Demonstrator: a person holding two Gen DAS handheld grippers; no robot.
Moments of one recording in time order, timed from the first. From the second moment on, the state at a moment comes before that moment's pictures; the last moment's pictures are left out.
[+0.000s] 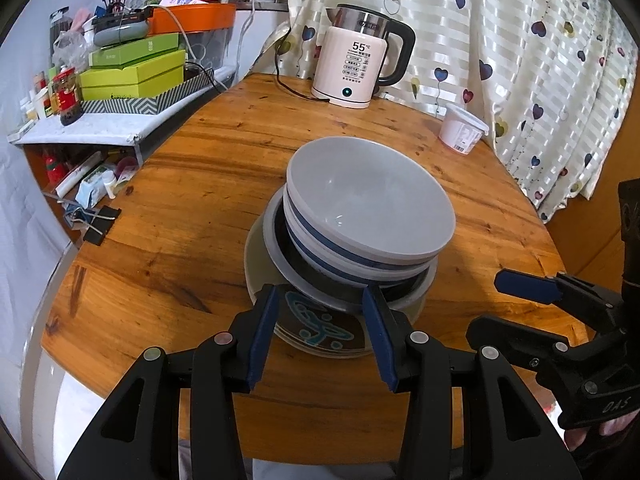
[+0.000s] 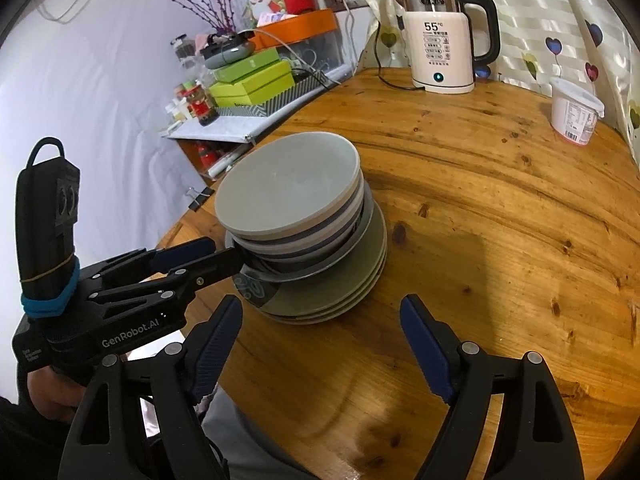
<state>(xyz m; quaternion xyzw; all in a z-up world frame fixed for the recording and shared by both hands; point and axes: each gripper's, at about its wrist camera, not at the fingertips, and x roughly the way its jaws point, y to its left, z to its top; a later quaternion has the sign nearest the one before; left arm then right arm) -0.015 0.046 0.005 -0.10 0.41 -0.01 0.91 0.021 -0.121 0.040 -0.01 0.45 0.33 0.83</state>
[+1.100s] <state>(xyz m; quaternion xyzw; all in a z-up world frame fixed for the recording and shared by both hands) -0.019 0.044 0.003 -0.10 0.43 0.01 0.90 0.020 -0.115 0.037 -0.01 0.46 0.34 0.82</state>
